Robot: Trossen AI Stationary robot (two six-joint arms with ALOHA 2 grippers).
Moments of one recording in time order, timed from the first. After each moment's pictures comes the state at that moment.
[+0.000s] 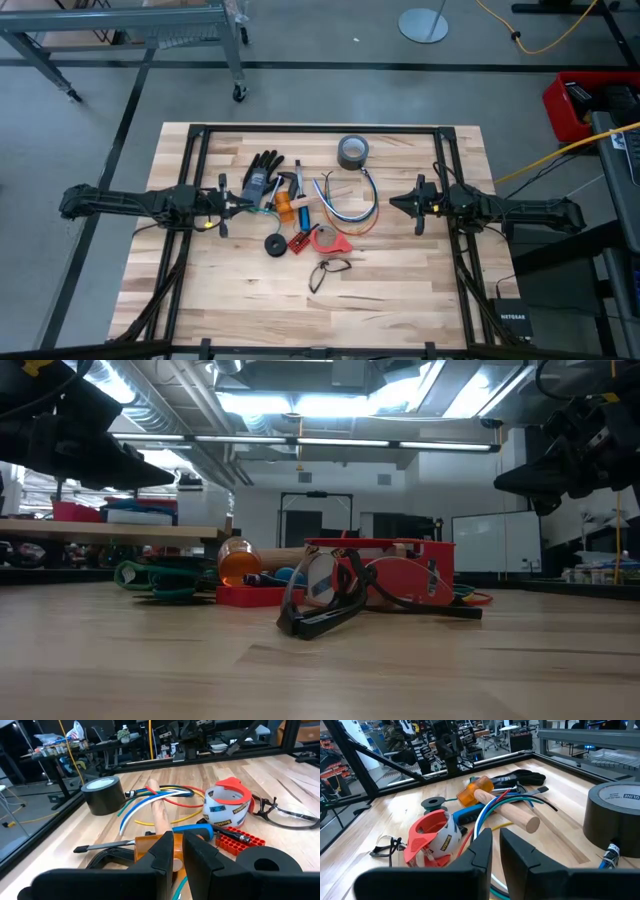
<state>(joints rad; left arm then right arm) -0.02 0.22 0.01 0.04 -0.19 0.14 -0.07 0.19 0.01 0.03 0.06 0.21</state>
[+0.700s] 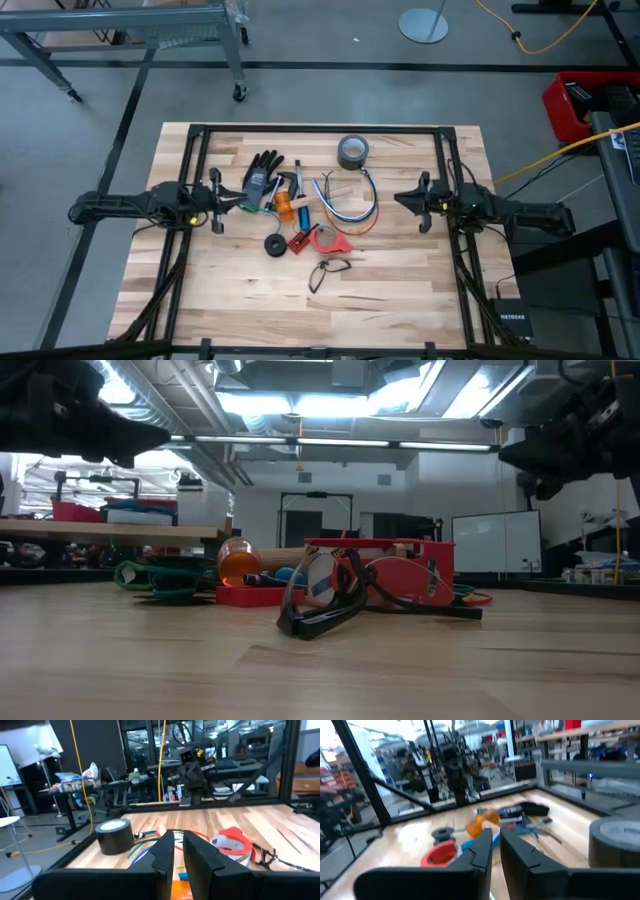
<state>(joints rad) -0.02 0.00 0.01 0.05 -0.20 0.14 -0.07 0.04 0.01 0.03 0.06 0.21</state>
